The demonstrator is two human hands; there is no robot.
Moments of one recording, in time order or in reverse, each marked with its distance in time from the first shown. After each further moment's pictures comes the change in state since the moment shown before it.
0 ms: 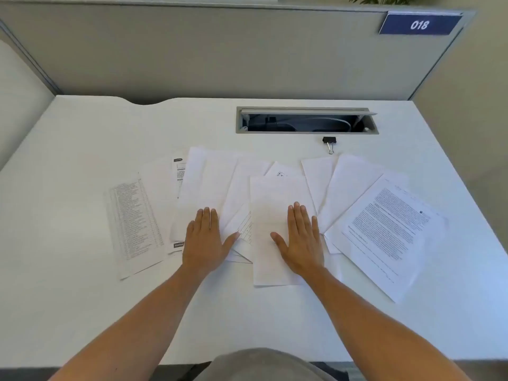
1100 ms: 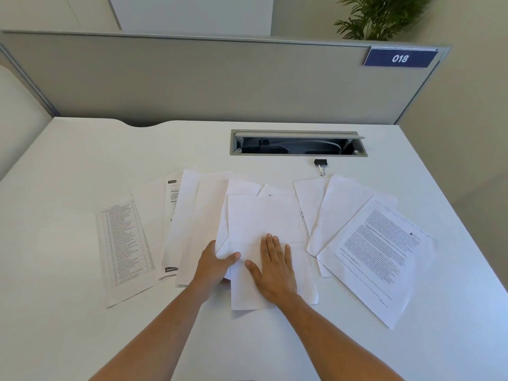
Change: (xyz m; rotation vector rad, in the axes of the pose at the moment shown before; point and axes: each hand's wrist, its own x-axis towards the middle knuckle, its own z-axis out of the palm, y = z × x) left_hand 0.004 0.030 -0.012 -1.297 -0.164 -0.351; right_hand 0.003 -0.036 0.019 0.080 -0.138 0.002
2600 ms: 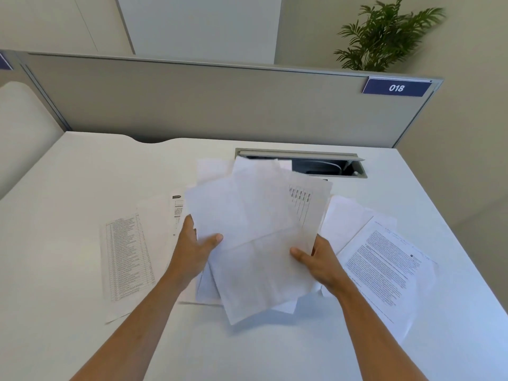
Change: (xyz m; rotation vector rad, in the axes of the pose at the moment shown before) left_hand -0.014 0.076 -0.048 -0.011 0.055 0.486; right_hand 0.002 0.038 -0.131 1.021 0.060 0.018
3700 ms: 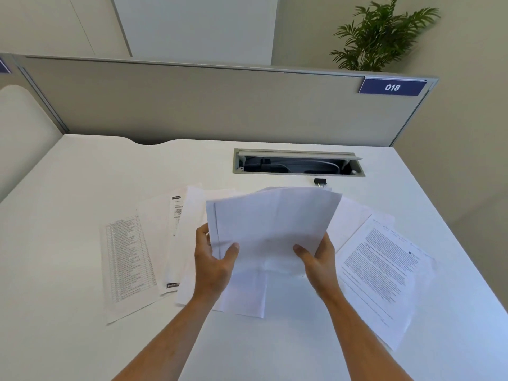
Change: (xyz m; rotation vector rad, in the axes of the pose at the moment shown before) left_hand -0.037 0.005 0.049 -0.111 0.241 0.127; right_hand -0.017 -0.007 0.025 0.088 0.334 -0.138
